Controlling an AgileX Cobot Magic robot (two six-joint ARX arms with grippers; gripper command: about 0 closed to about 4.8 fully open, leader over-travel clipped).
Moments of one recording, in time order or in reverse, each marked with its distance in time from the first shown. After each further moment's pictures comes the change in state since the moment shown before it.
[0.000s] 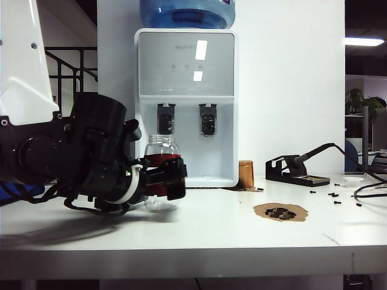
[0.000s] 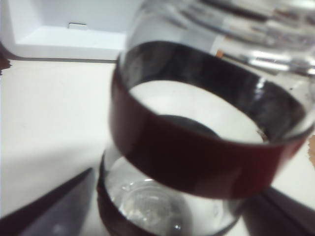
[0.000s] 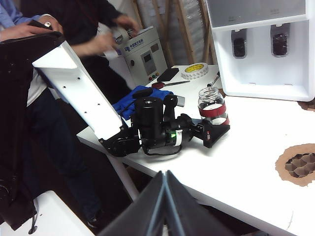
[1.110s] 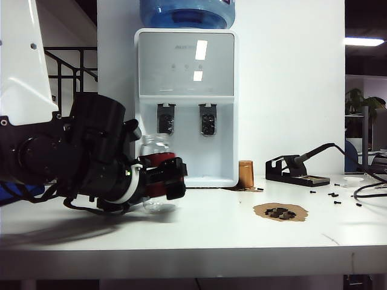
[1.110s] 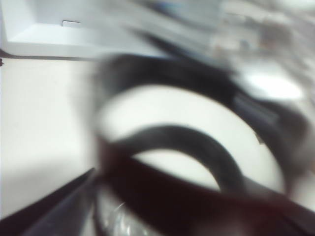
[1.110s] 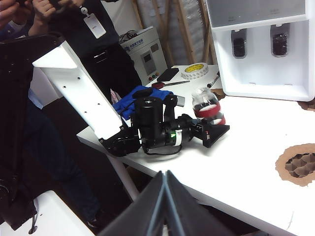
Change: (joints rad) left arm 0.004 0.000 0.000 0.002 0.027 -0.003; right arm 0.000 0.000 0.000 0.000 0.000 0.000
